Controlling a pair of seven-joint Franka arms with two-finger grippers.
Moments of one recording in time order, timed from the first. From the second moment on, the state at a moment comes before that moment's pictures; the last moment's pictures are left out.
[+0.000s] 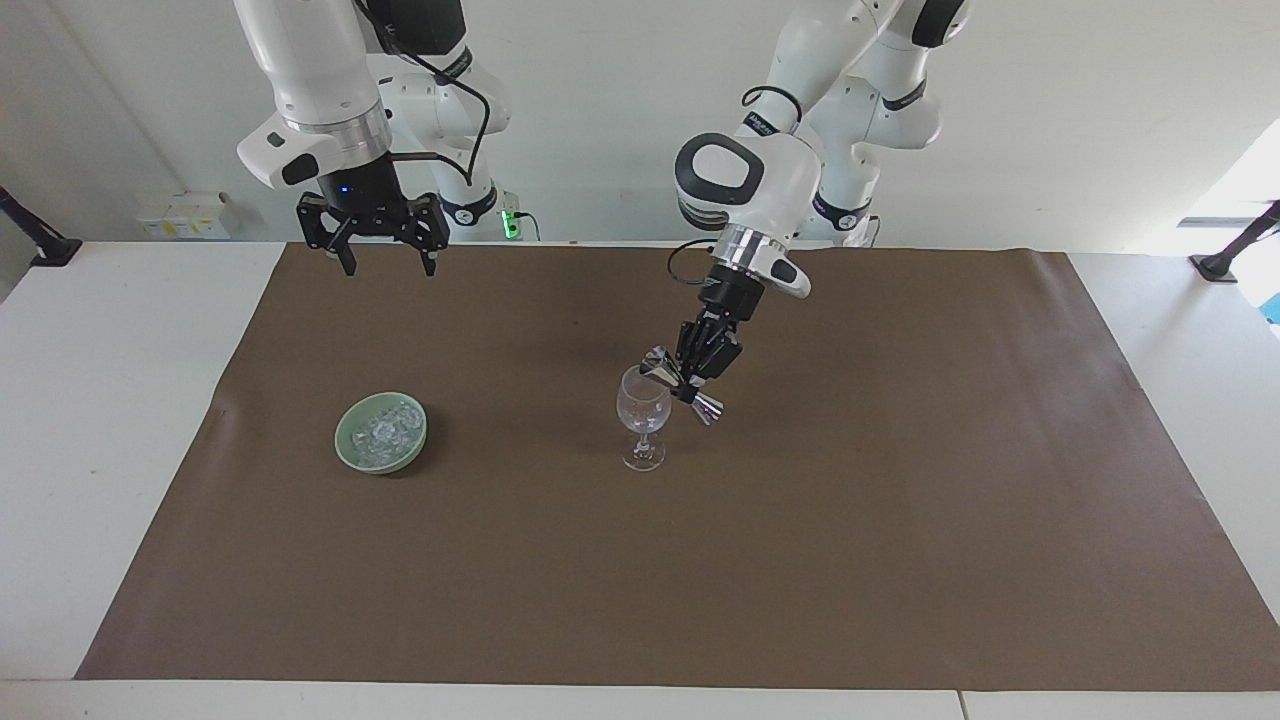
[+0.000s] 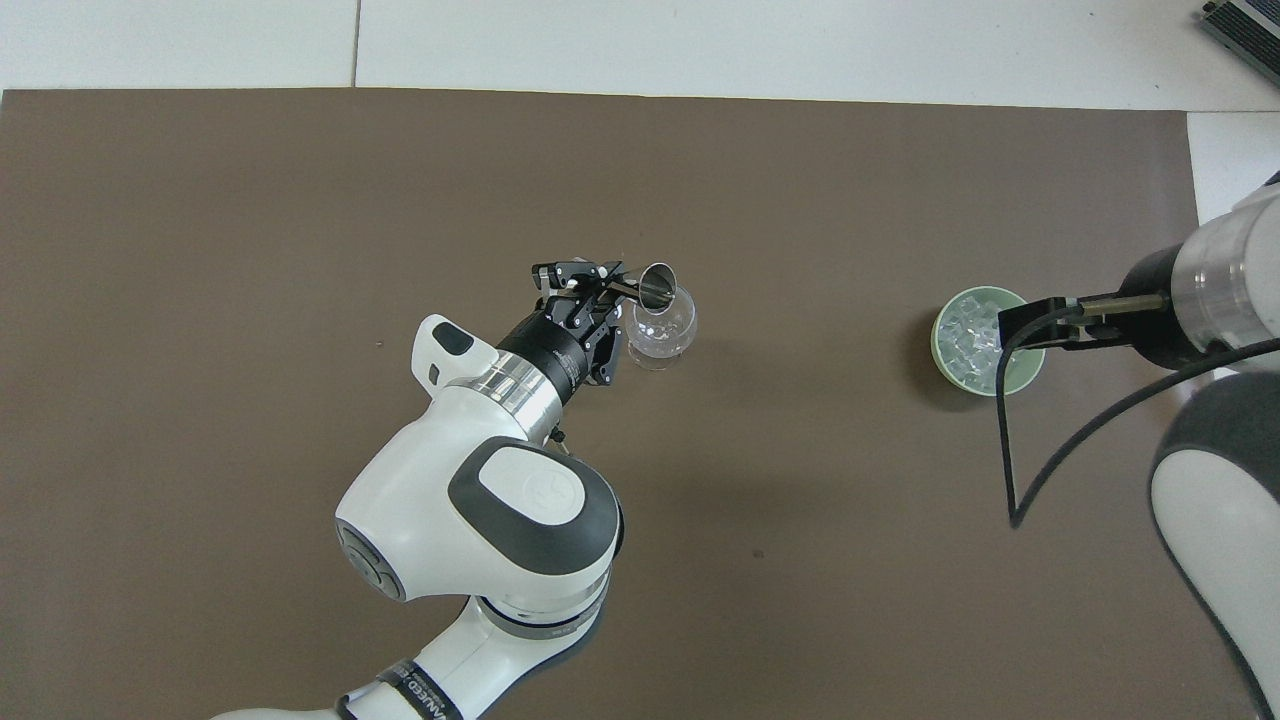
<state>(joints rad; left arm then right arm) -0.41 0.26 -0.43 -1.87 -1.76 3.41 -0.53 0.00 -0.05 0.13 -1.64 -0.04 1.64 0.11</state>
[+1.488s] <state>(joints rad) -0.44 0.28 -0.44 -1.85 -1.70 3.47 -0.37 0.00 -0.05 0.13 -1.64 -0.04 1.64 0.11</state>
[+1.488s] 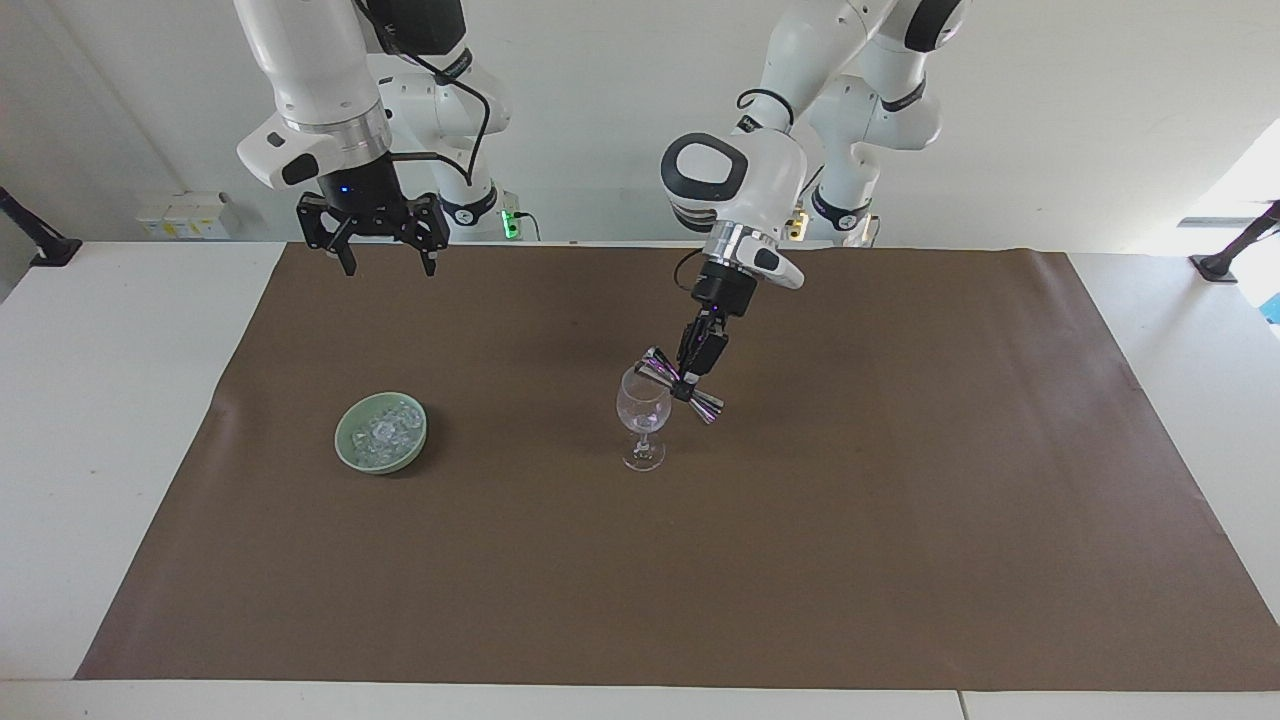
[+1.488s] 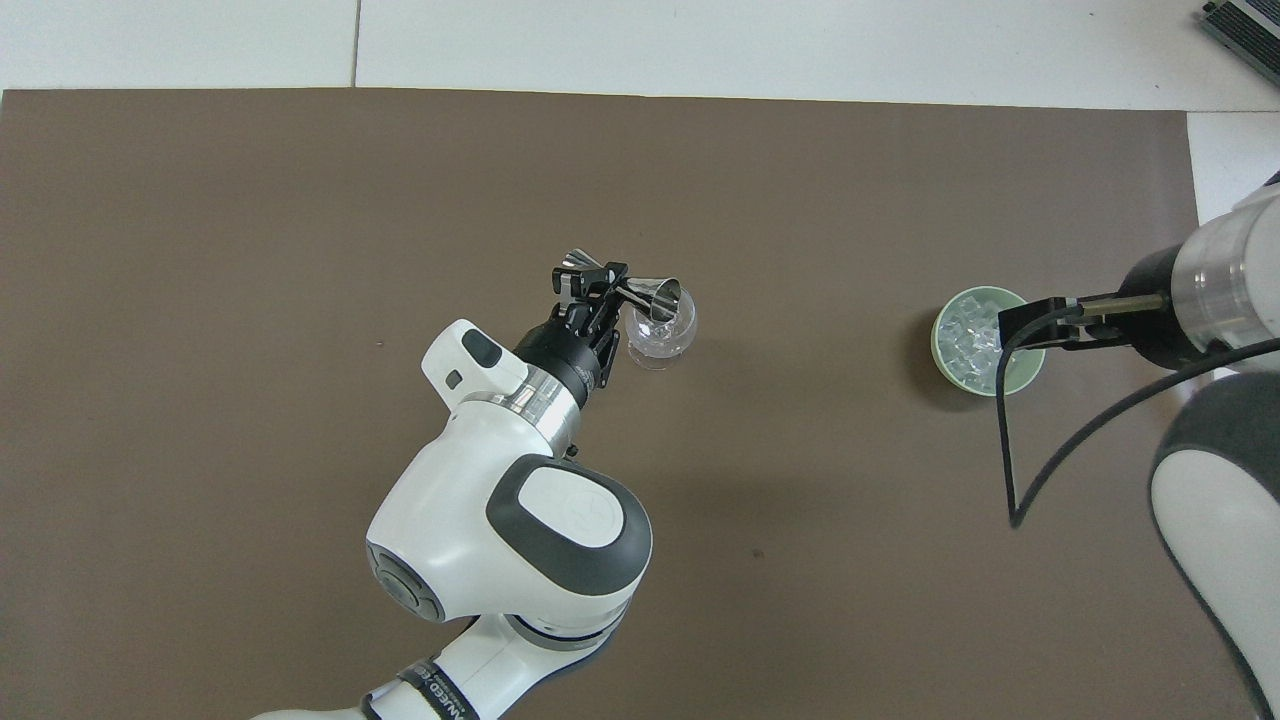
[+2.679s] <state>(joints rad) -0.44 0.28 -0.43 -1.85 -1.68 3.48 -0.24 0.00 -0.05 0.13 -1.64 -0.04 1.64 0.11</state>
